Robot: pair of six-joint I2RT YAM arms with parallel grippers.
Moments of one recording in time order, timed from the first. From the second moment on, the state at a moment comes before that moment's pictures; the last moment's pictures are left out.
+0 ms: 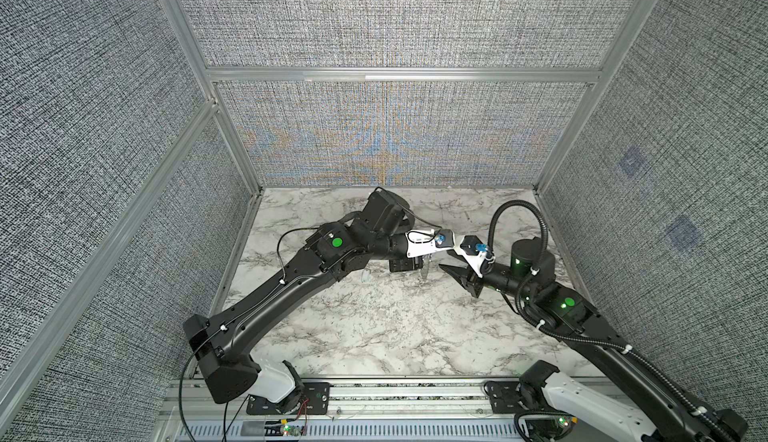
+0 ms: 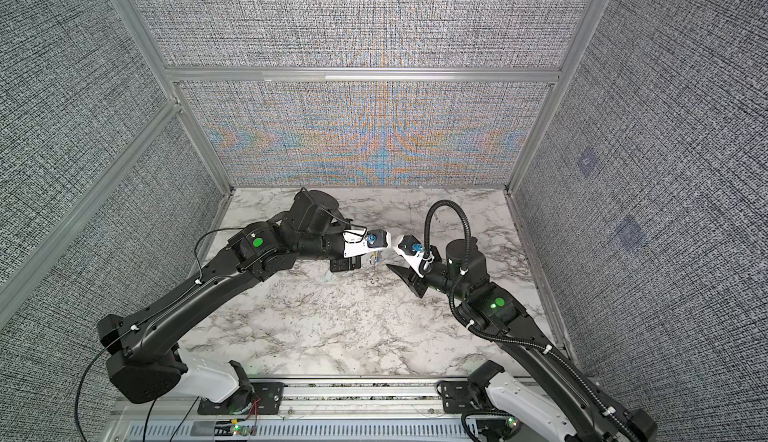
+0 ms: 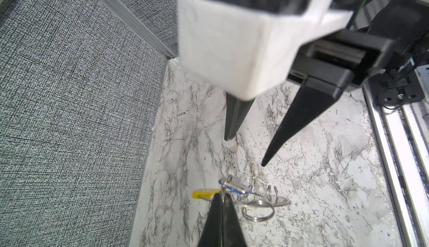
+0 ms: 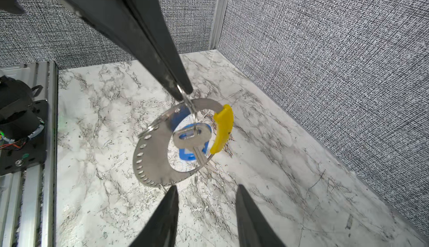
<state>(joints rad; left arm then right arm) -0.93 1.46 1.65 -0.82 0.21 0.72 0.60 0.86 0.82 -0.25 -0.31 -0.30</state>
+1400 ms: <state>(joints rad) -0.91 1.47 1.66 -0.78 0.27 0.63 0.79 0.92 0.71 0.08 0.08 -0.36</state>
